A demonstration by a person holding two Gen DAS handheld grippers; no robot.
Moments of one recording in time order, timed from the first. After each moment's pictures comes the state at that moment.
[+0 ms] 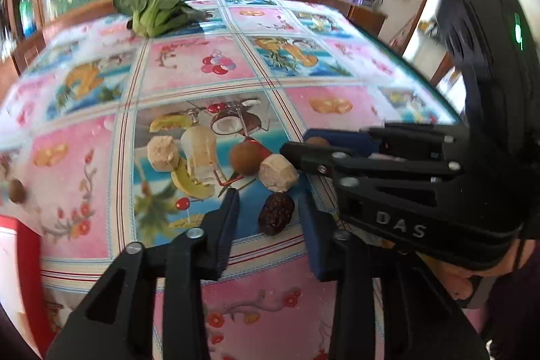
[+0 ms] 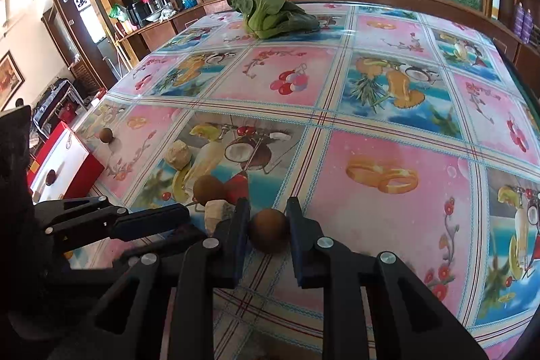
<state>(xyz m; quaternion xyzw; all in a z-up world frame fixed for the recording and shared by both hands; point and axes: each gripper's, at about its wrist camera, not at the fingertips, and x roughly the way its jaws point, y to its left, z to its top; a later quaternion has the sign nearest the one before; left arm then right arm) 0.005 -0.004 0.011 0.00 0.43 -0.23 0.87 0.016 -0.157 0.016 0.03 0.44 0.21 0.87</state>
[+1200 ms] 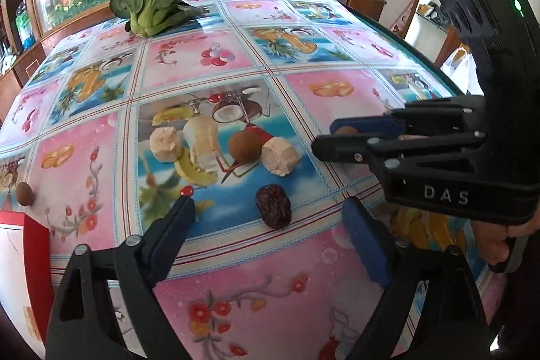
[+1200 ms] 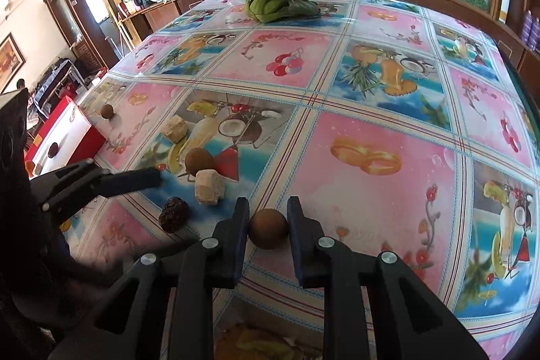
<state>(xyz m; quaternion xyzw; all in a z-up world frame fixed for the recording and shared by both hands) -0.003 -0.011 0.009 0.05 0.43 -0.22 0.87 0.007 -0.165 0.018 -0.01 0.47 0.21 0.86</state>
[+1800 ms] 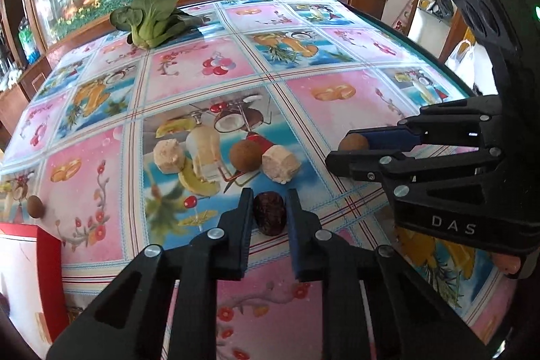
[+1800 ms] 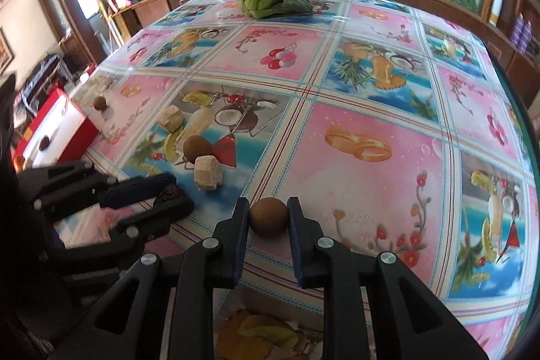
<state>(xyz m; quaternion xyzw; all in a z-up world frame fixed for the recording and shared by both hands) -0.006 -0.023 0.012 0.09 0.42 -0.21 0.88 -0.004 -0.160 0.020 -0.01 0.47 0.17 0.87</state>
